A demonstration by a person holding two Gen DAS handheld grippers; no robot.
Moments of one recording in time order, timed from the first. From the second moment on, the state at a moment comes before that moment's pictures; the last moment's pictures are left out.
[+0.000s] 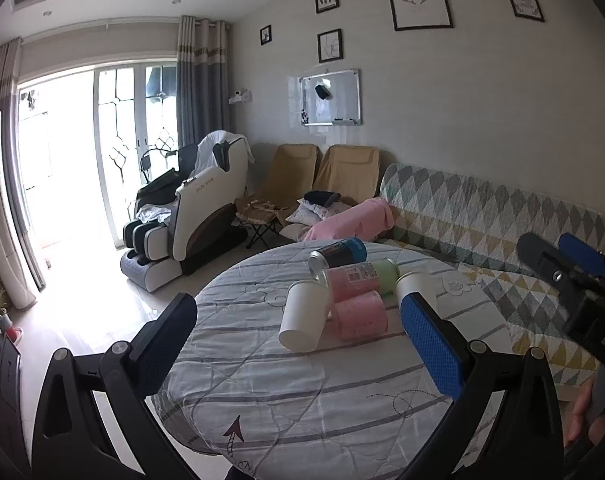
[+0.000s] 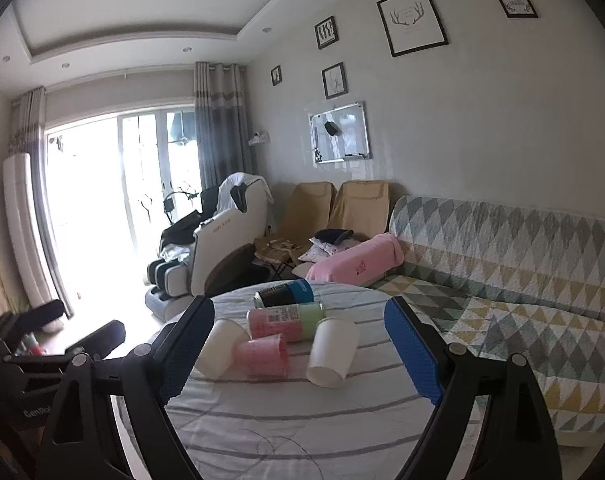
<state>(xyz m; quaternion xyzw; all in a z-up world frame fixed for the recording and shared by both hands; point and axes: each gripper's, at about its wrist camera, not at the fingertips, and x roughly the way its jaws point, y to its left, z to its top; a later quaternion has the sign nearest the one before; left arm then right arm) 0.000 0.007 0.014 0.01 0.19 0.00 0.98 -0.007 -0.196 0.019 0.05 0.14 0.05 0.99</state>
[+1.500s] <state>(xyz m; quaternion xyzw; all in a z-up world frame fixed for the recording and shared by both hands) 0.101 0.040 -0.040 -0.01 0.29 -0.04 0.96 0.075 -0.186 -0.019 0.06 0.26 0.03 0.96</state>
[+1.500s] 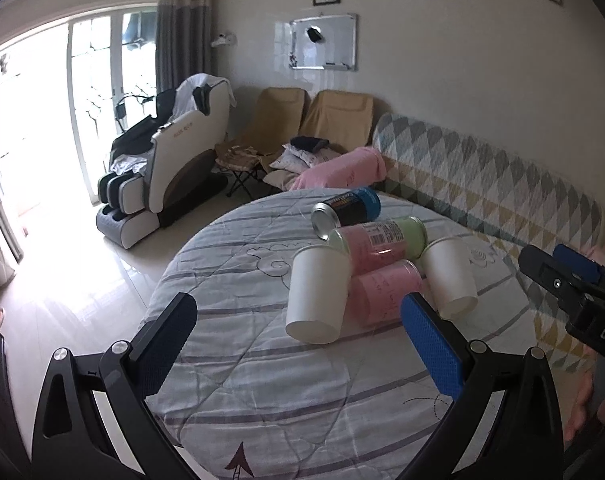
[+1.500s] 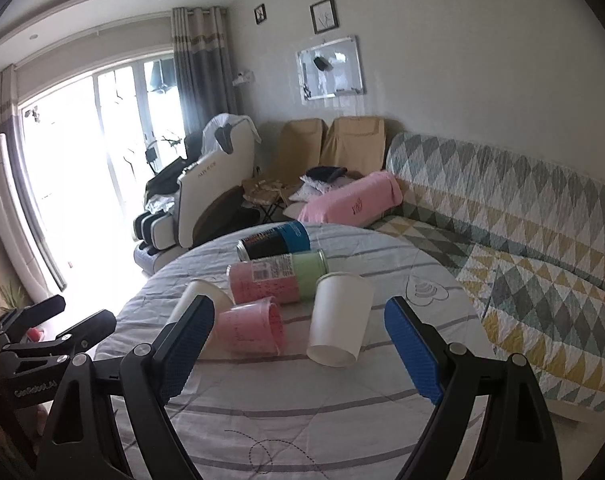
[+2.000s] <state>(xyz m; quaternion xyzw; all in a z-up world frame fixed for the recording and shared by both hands) 0.155 0.027 -0.057 0.02 0.35 -0.06 0.94 0.123 -0.208 -0.041 0.10 0.32 0.02 0.94</state>
